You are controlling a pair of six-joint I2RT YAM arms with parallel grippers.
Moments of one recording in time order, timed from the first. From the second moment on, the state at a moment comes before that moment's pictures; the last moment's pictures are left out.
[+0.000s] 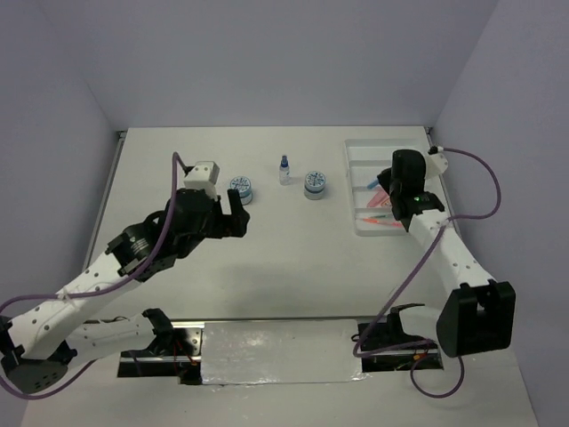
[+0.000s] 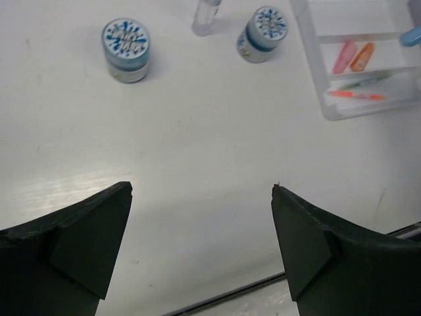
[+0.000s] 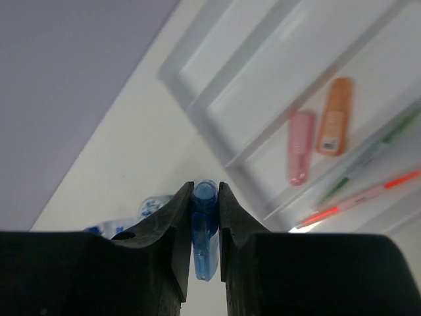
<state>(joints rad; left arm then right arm) -0.84 0.98 1.12 -0.66 -0.41 -0.57 0.15 1.20 0.93 -0.20 0.37 0.90</state>
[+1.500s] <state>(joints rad) -0.63 0.67 0.88 -0.84 -0.69 -0.46 0.42 1.72 1.54 -0.31 0.25 0.44</state>
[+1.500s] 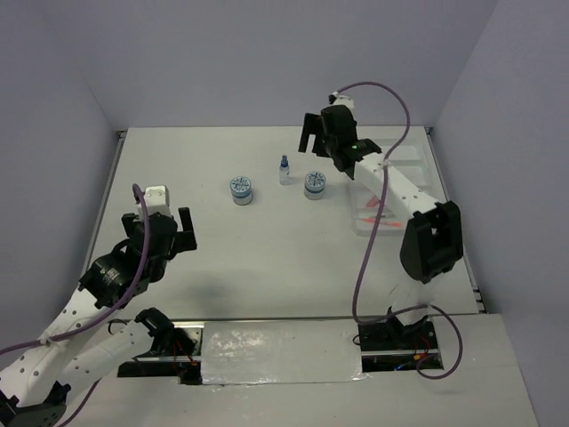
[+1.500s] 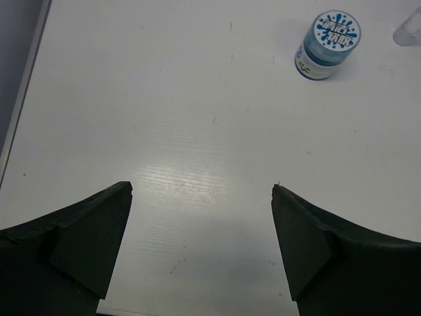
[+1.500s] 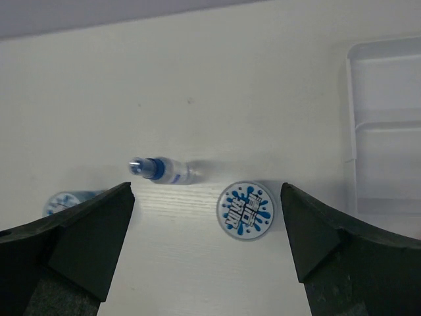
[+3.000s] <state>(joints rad) -0.62 0.65 0.85 -0.75 -0.51 -0.37 0.03 1.82 1.56 -0.48 0.32 0.37</state>
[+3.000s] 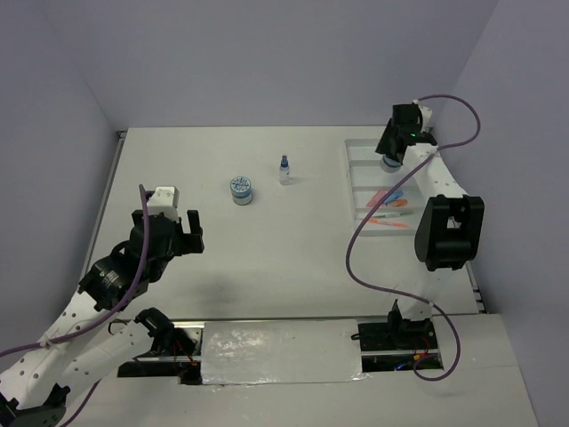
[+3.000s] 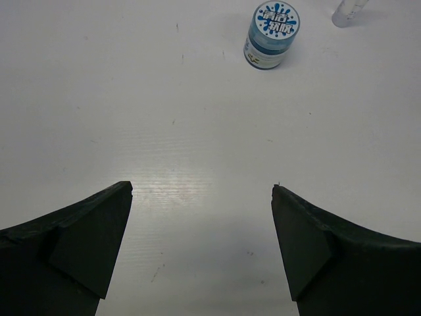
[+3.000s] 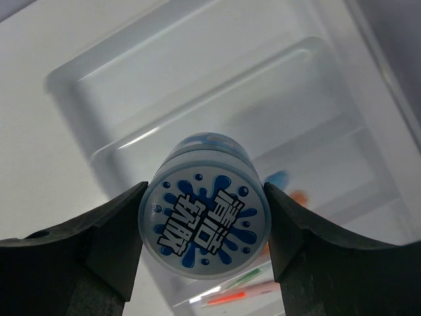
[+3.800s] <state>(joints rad) -0.62 0.64 0.85 -0.73 -0.44 -0.34 -0.12 2.07 1.70 -0.55 0.37 0.49</state>
